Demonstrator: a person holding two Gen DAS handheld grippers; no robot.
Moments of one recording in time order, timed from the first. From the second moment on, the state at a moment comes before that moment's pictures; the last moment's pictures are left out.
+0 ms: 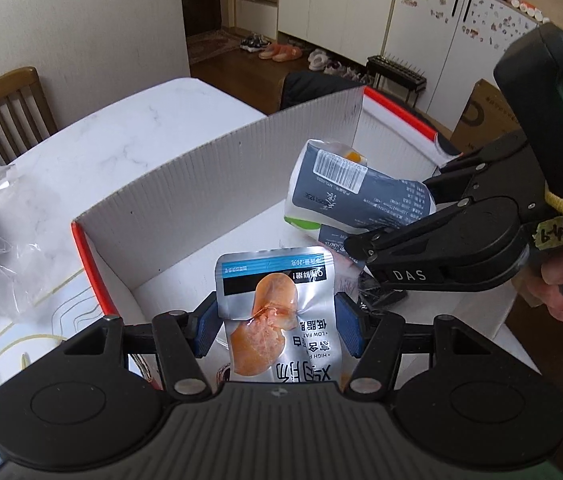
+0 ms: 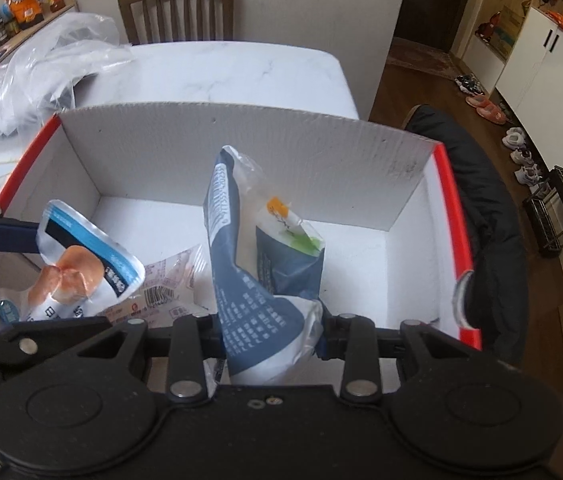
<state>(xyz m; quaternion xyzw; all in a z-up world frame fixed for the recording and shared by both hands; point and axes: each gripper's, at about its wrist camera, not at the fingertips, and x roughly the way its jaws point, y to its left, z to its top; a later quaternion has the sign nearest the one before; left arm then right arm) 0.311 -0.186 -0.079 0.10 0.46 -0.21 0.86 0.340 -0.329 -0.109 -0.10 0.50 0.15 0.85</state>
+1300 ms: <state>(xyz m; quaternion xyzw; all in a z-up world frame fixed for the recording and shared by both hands) 0.285 -0.158 -0.063 0.03 0.43 -0.21 0.88 0.307 -0.345 -0.066 -0.07 0.45 0.18 0.87</state>
